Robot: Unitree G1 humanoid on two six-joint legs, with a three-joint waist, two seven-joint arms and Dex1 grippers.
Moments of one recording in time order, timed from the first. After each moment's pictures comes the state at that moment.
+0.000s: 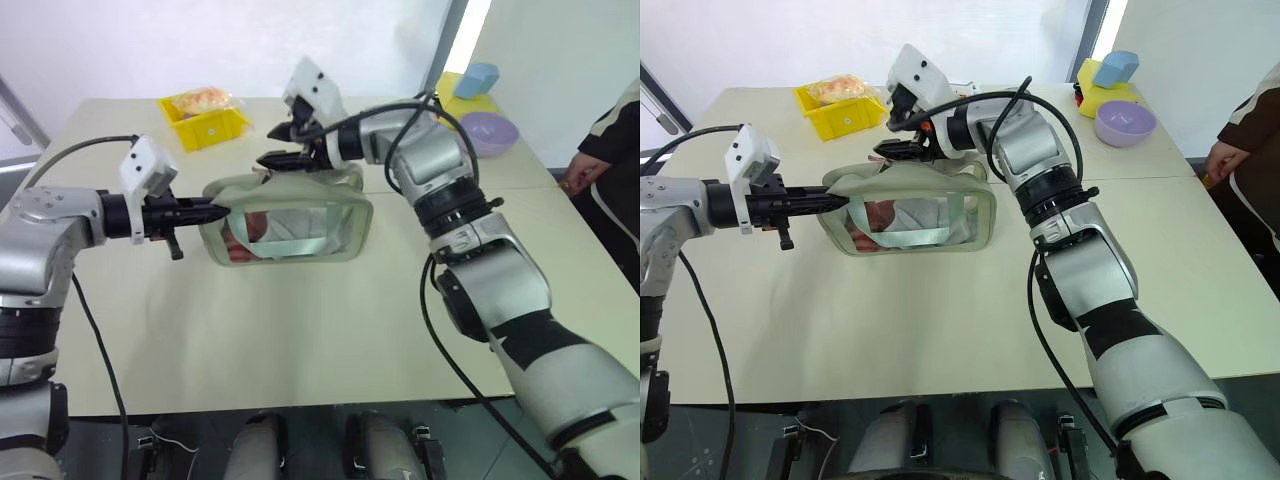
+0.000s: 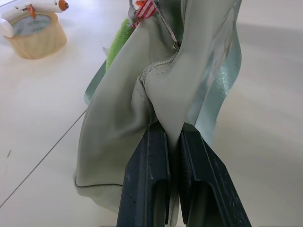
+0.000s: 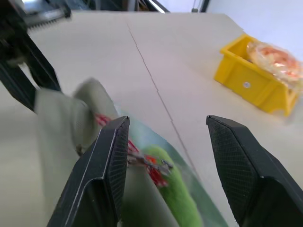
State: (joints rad) left arm -0.61 0.90 0.10 -0.03 -0.44 0.63 -1.13; right arm -1.39 -0.25 0.28 0.76 0.04 0.26 1.00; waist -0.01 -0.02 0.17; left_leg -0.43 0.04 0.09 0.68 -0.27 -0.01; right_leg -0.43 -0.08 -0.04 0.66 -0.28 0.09
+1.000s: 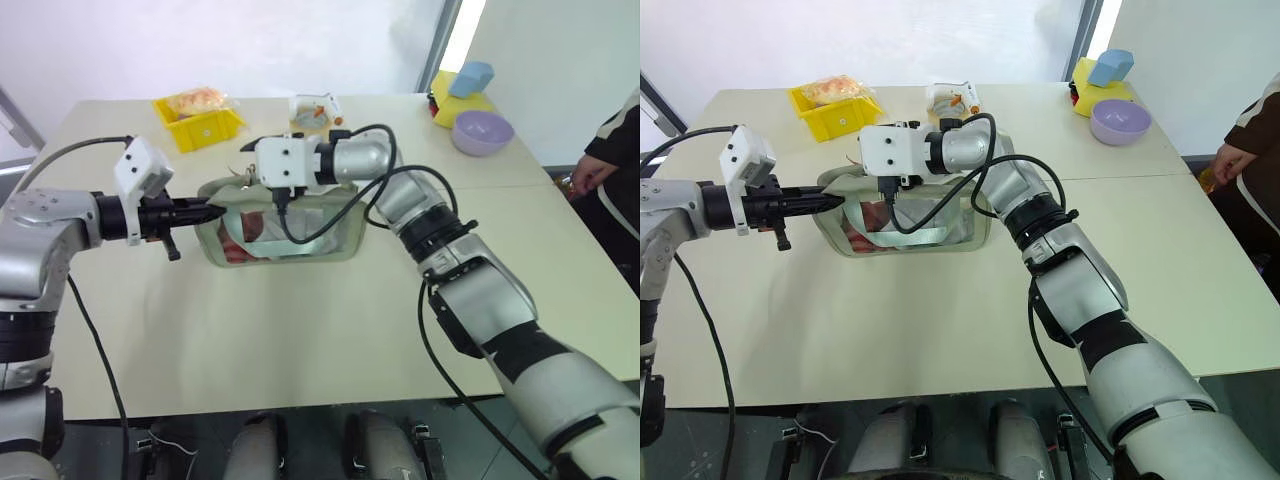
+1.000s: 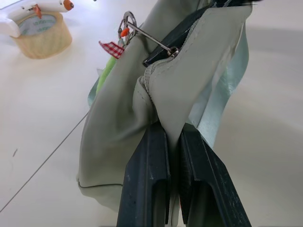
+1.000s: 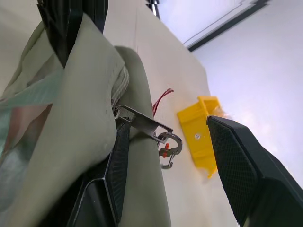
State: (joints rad) left arm -0.59 0.91 0.11 -0.04 -0.44 0.63 -1.10; right arm -1.32 -0.16 0.37 0.85 -0.26 -0.41 0.80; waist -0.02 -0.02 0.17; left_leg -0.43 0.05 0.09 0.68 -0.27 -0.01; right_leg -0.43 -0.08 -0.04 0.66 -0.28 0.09
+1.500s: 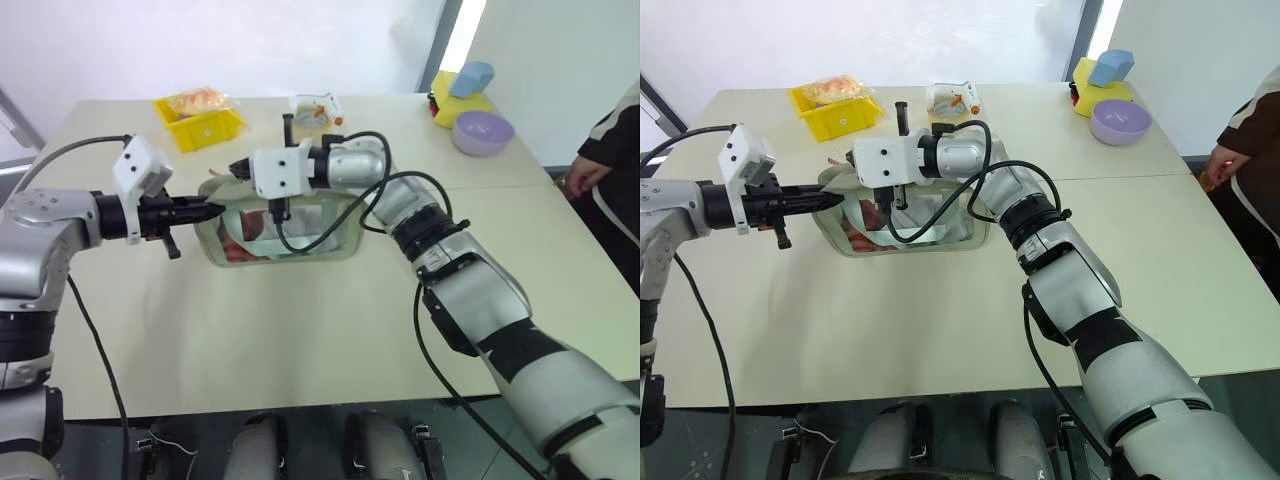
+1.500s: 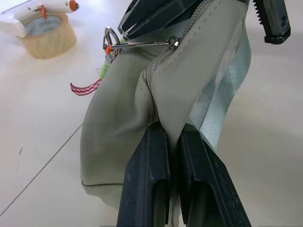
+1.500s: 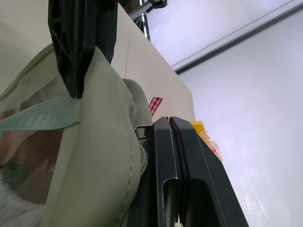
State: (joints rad) left arm -0.60 0.91 0.10 -0.02 -0.44 0.62 -1.09; right arm -1.33 -0.15 0.37 0.94 -0.26 -0.57 0.75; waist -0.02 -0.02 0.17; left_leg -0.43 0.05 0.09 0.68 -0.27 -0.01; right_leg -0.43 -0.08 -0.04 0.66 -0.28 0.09
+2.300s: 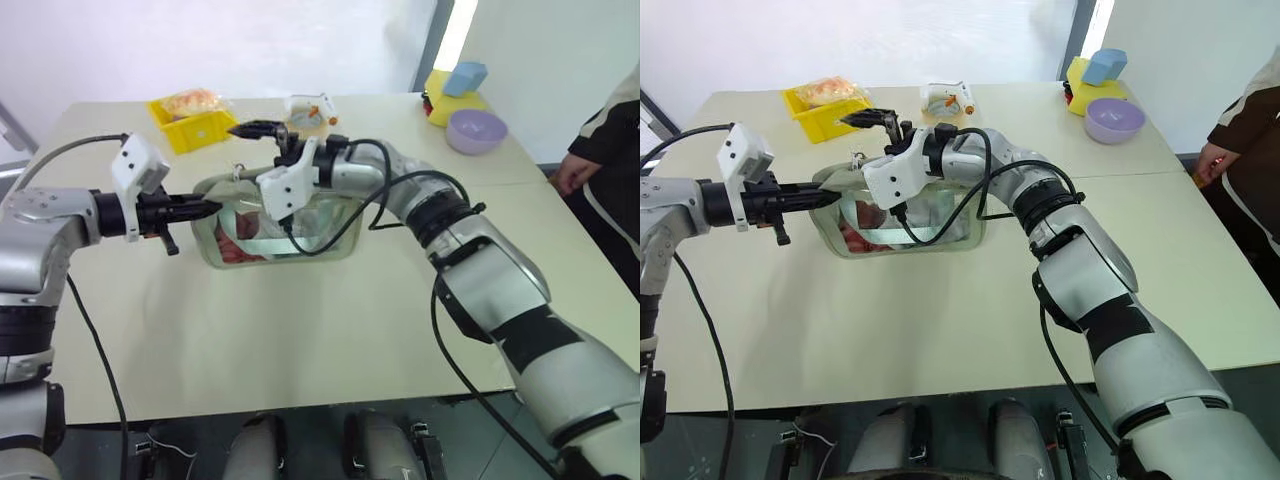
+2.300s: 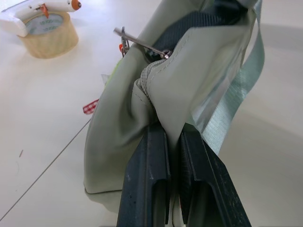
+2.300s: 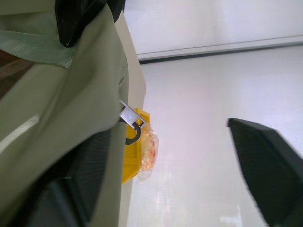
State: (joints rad) left arm -0.61 0.91 0.09 0.02 -0.44 0.61 -1.09; right arm -1.42 -0.22 0.51 1.09 -0.64 -0.87 0.27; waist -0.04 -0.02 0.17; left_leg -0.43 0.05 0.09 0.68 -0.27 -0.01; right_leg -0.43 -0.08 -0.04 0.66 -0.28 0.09
